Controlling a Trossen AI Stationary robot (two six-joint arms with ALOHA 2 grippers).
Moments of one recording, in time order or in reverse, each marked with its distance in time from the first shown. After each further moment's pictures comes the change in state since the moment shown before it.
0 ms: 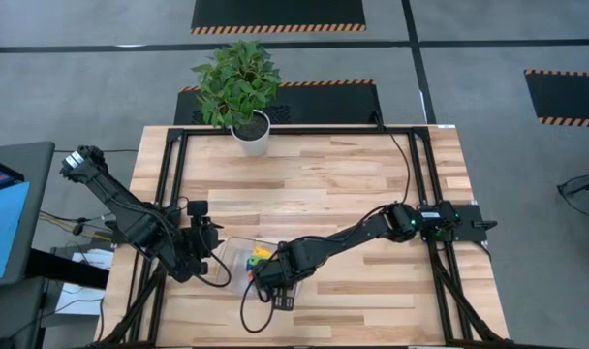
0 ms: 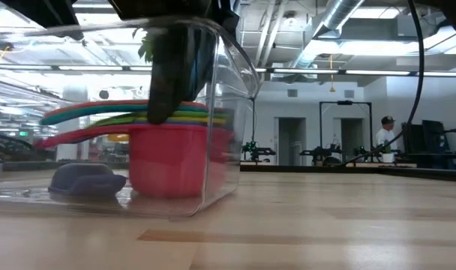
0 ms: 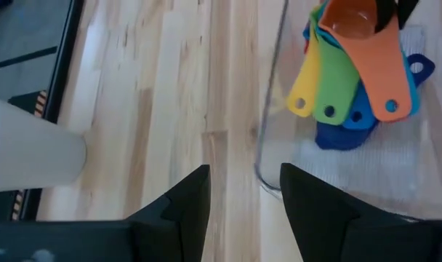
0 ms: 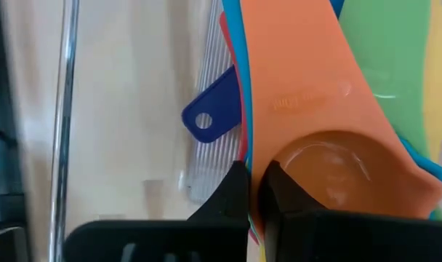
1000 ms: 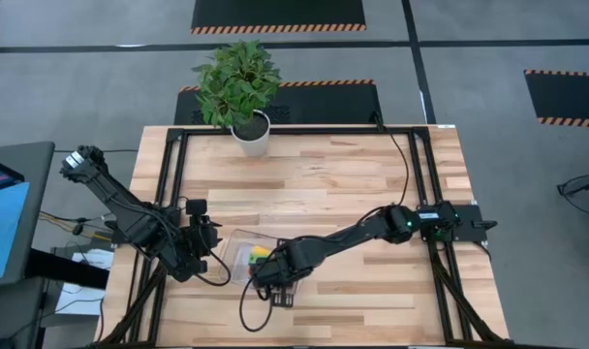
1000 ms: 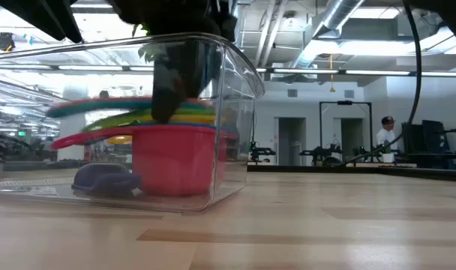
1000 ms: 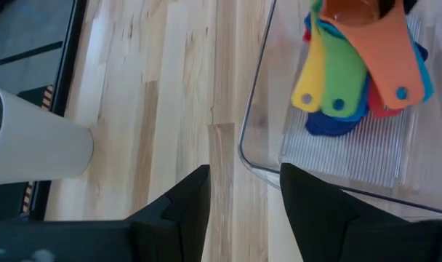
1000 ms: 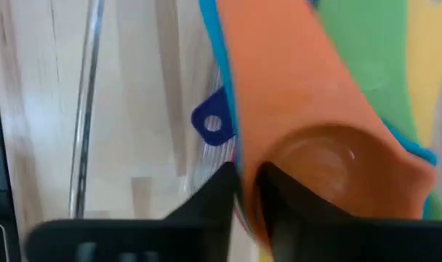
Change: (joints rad) left arm 0.000 0.000 0.000 -0.035 -0.002 -0.011; right arm -0.003 0.033 0.084 -0.036 -0.022 0.001
